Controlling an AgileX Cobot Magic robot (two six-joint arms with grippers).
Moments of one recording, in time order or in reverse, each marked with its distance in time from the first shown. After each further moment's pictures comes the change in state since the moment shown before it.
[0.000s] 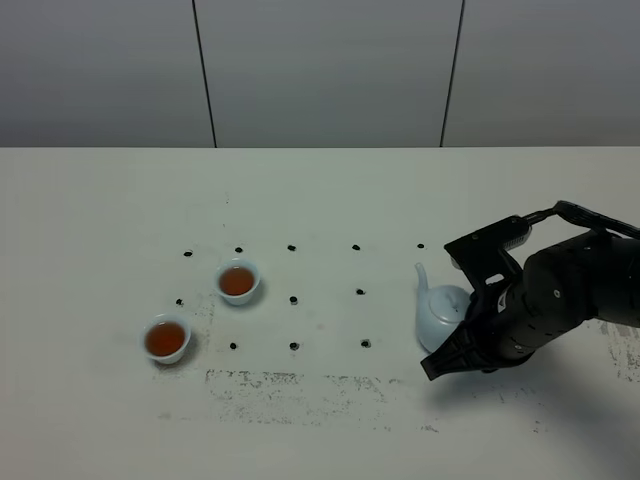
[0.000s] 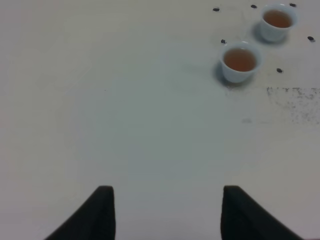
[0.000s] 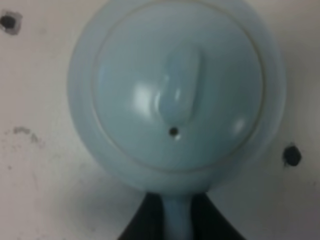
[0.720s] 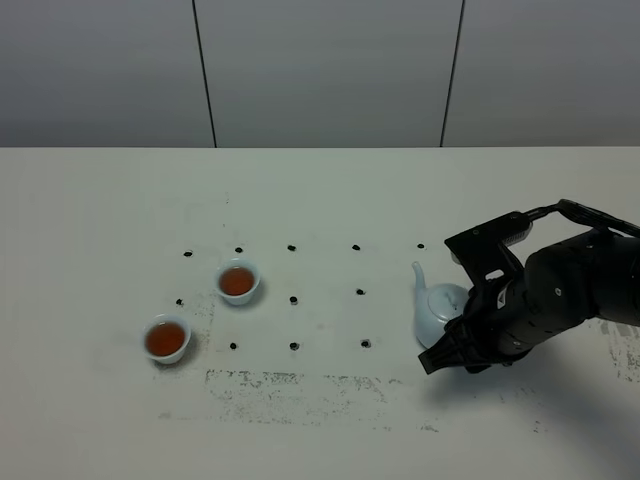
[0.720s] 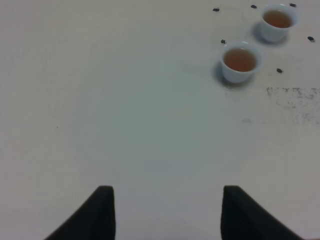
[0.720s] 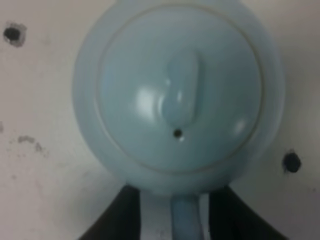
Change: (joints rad) left arm 0.000 0.000 0.000 0.000 0.000 0.000; right arm -0.001 -0.017 0.000 0.007 -0.011 0.002
